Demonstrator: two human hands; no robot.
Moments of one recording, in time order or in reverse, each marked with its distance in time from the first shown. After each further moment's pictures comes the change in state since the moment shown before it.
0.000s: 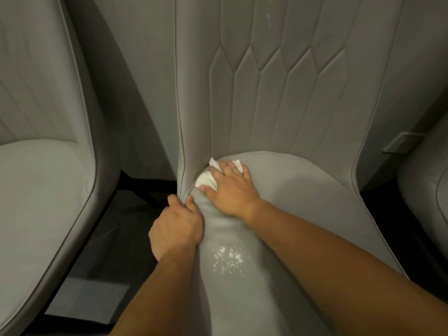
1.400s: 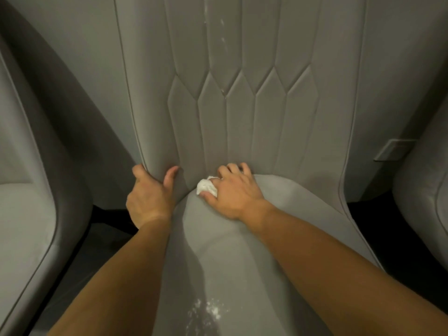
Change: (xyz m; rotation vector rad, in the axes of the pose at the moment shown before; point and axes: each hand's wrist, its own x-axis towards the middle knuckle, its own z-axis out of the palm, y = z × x) left_hand 0.116 0.077 0.003 -0.250 0.375 0.097; right_hand 0.043 0.074 -0.028 -0.280 0.283 -0.102
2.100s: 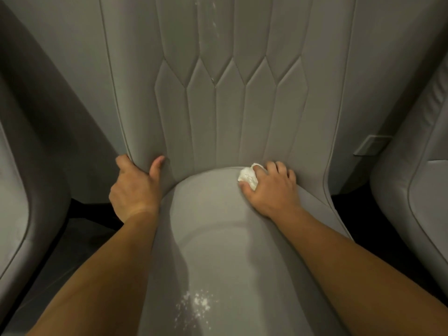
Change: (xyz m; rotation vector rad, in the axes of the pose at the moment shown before) left_hand -0.002 -0.002 0.002 -0.027 0.013 0.028; right_hand -0.066 0.071 0.000 -0.050 0.024 0.460
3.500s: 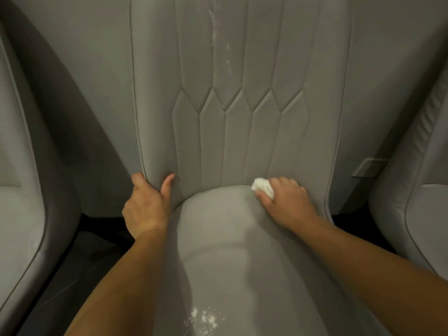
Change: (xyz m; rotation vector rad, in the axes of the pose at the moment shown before) left_hand -0.004 0.005 -0.008 -0.028 -0.029 0.022; right_hand 0.008 0.019 -0.042 0.031 -0.025 -0.102
